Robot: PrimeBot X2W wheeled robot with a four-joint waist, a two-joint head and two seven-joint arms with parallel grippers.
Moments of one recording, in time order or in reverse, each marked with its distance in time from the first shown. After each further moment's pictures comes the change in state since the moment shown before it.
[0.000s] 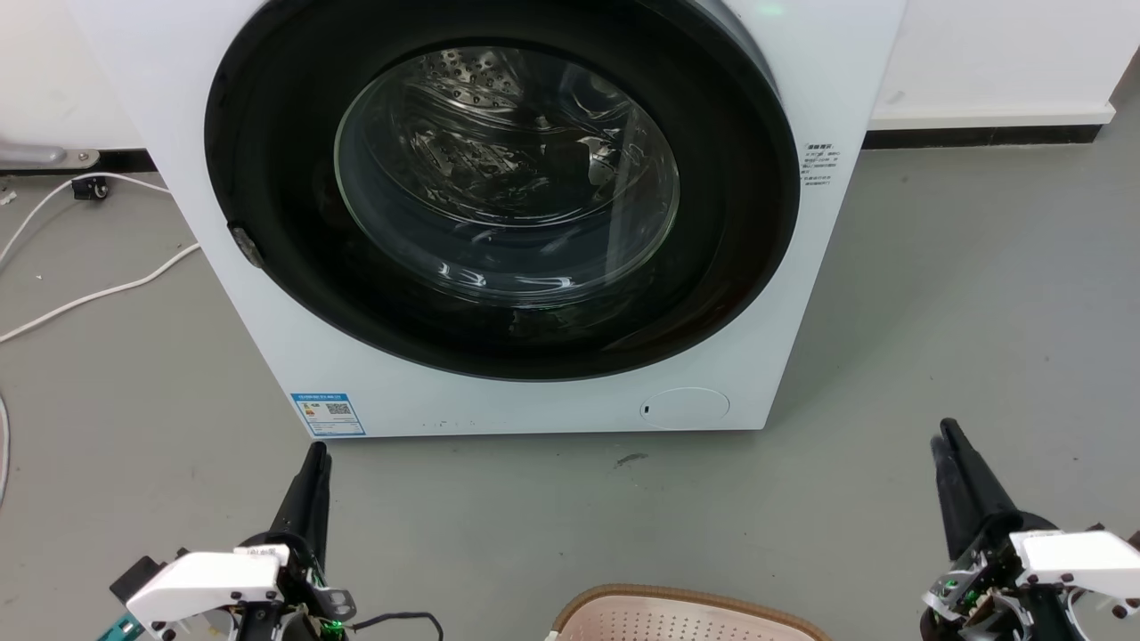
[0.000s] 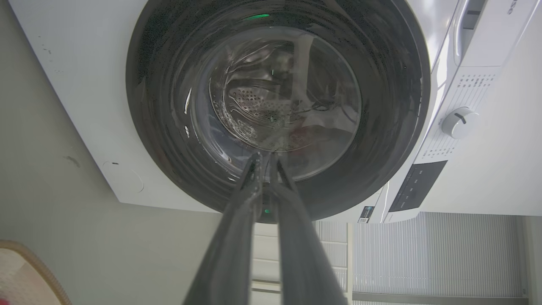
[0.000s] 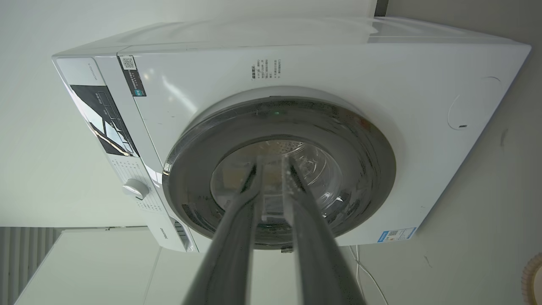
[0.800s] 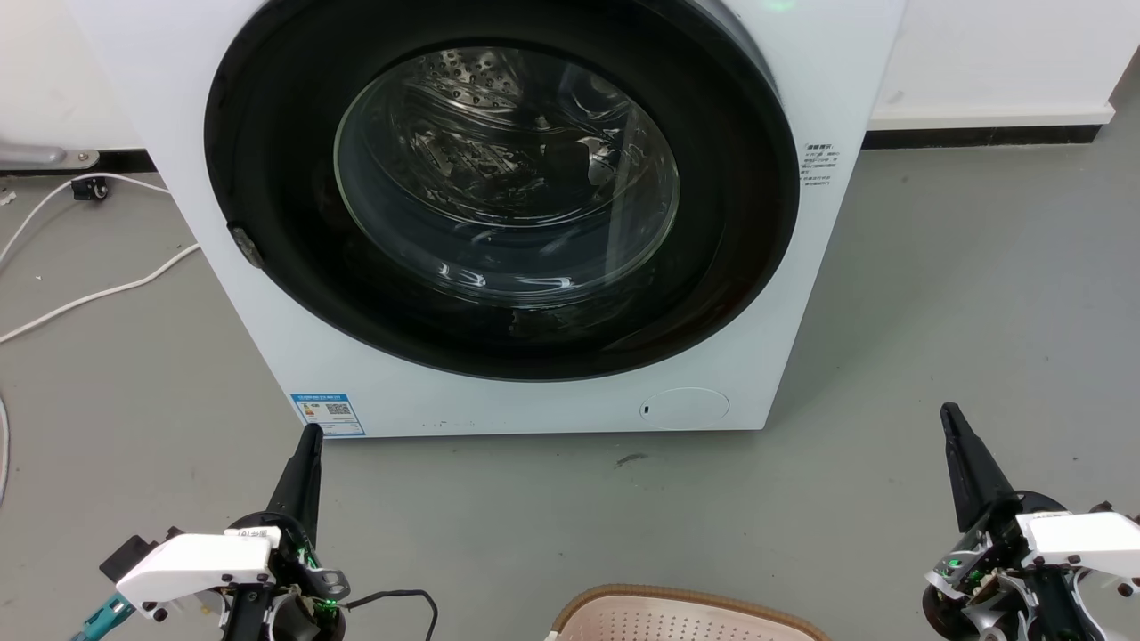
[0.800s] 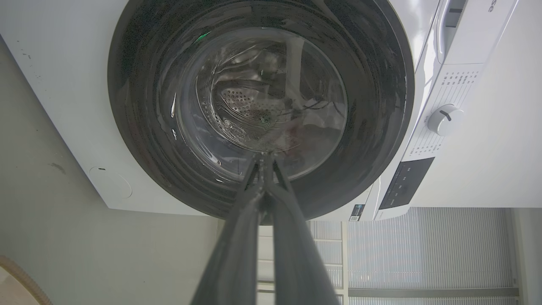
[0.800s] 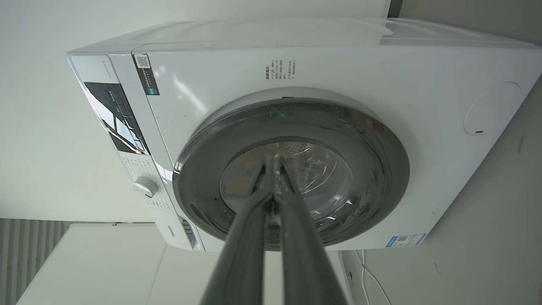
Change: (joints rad) left arm -0.011 0.006 -0.001 -0.016 -0.005 0.000 0.000; right arm -0.011 -0.005 0.004 -0.016 0.004 0.000 -0.004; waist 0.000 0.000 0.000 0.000
